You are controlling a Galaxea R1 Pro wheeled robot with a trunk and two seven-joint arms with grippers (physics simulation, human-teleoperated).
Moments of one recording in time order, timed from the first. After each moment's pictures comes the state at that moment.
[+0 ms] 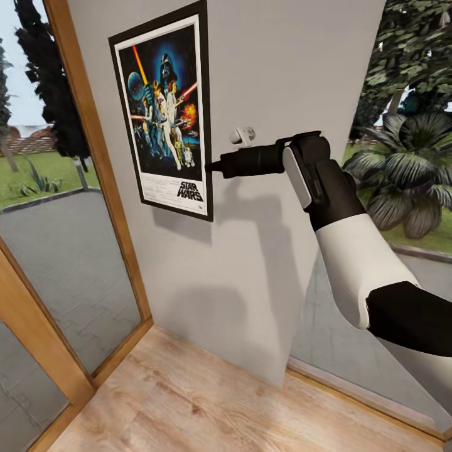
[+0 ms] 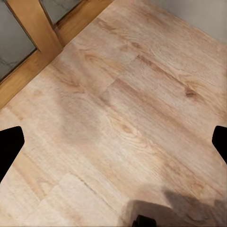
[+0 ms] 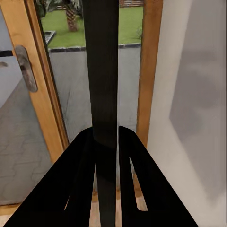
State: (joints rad) left arm 0.03 0.09 0.38 -0.64 0.00 -0.24 -0.13; right arm -1.49 0.11 0.23 -0.96 -0.12 0.88 0.80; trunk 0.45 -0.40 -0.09
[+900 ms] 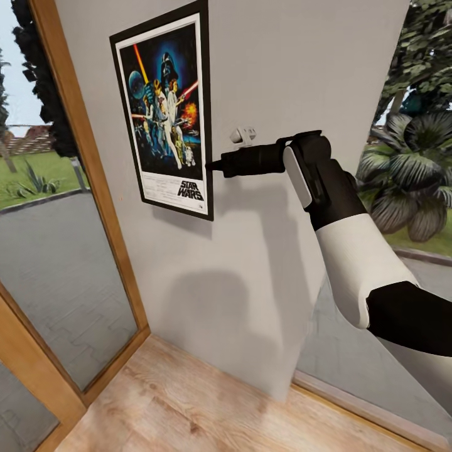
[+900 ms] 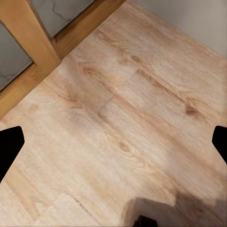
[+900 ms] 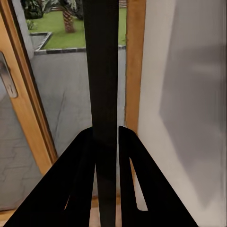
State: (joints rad) left arm 0.03 0.09 0.40 -0.63 0.00 -0.24 -0.13; right arm -1.49 0.11 0.22 -0.96 -0.11 0.88 0.80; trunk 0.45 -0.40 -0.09
